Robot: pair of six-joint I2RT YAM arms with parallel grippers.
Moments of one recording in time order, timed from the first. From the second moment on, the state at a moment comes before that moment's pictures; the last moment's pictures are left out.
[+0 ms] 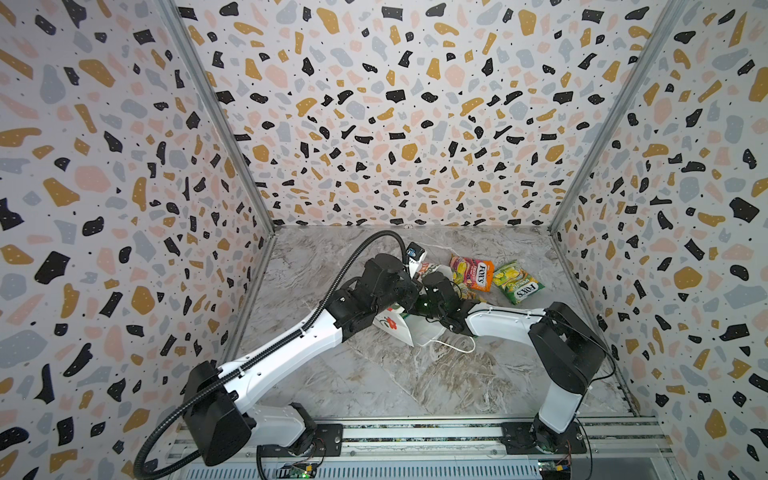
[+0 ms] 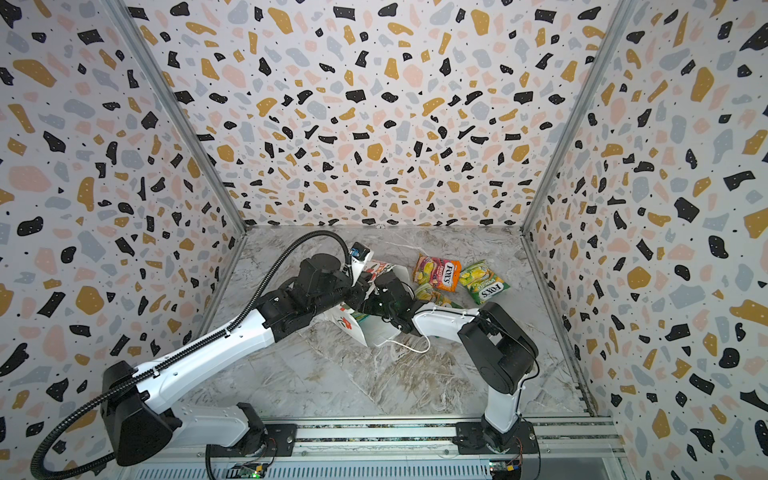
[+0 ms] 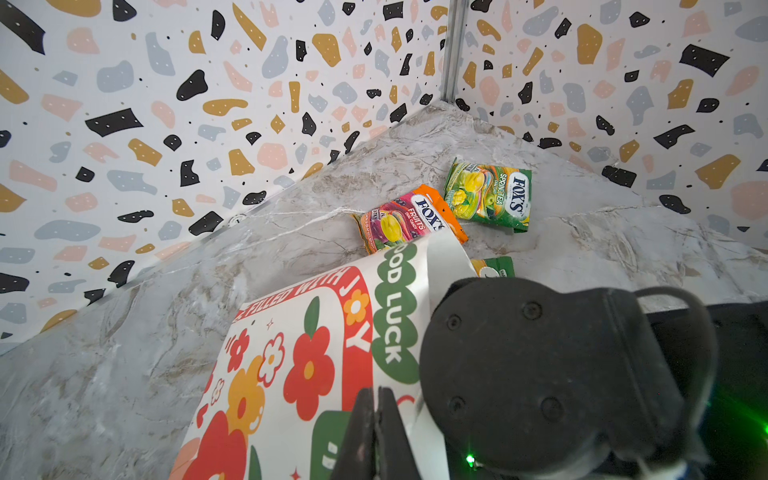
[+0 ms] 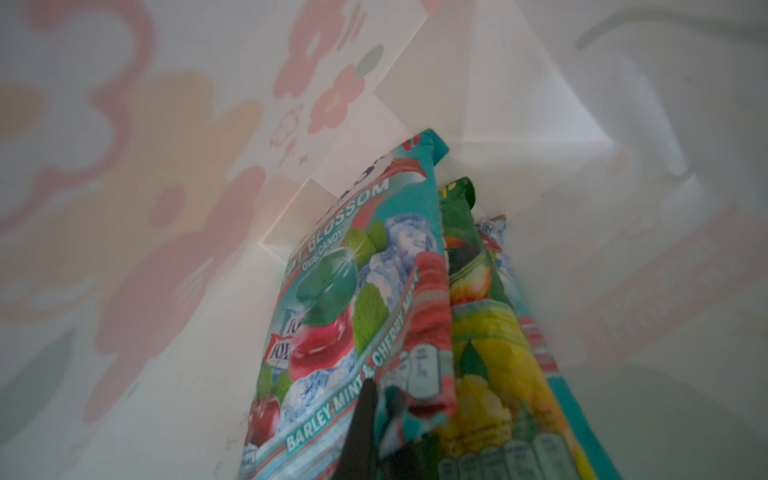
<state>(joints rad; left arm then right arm) -0.79 1.32 1.16 -0.30 -0.09 0.02 0.79 1.78 1.01 0.25 -0.19 0.83</state>
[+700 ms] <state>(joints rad) -0.79 1.35 1.18 -0.32 -0.18 0.02 0.80 1.54 0.89 0.17 -0.22 0.59</state>
